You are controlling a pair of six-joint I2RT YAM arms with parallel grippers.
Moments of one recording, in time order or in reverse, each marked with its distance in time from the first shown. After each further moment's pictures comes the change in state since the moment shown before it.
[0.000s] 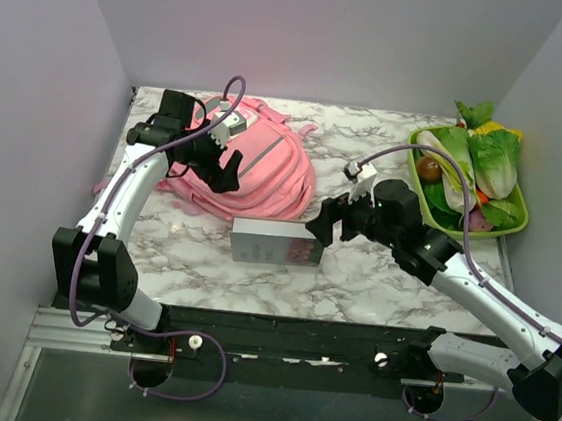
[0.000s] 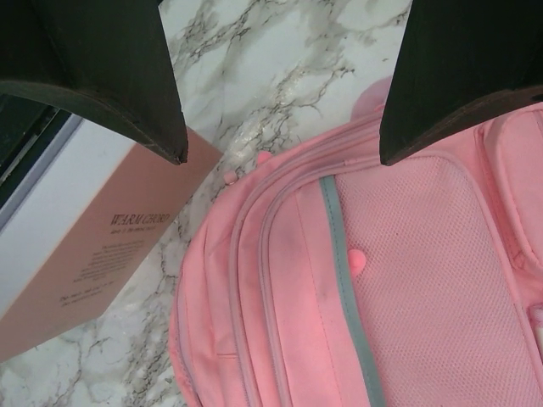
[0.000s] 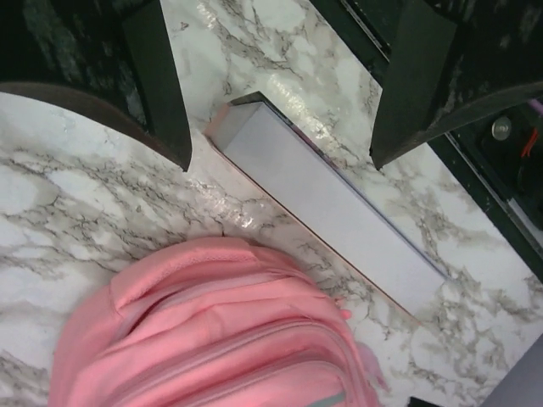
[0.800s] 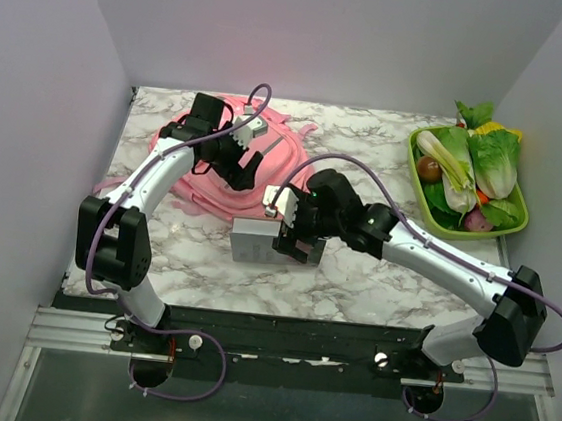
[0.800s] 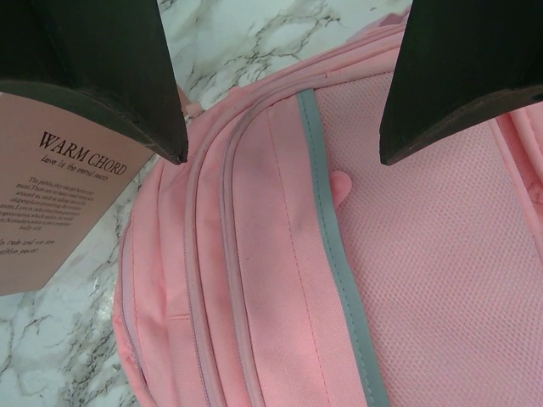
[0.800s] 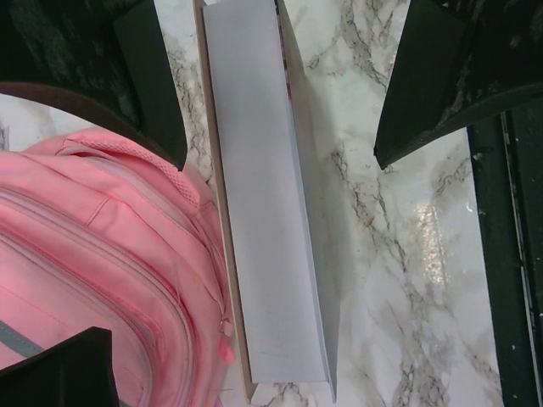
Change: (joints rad) left arm -0.125 0.180 0.005 0.172 -0.139 -0.071; right arm 0.187 0.355 0.282 -0.167 -0.203 -0.761
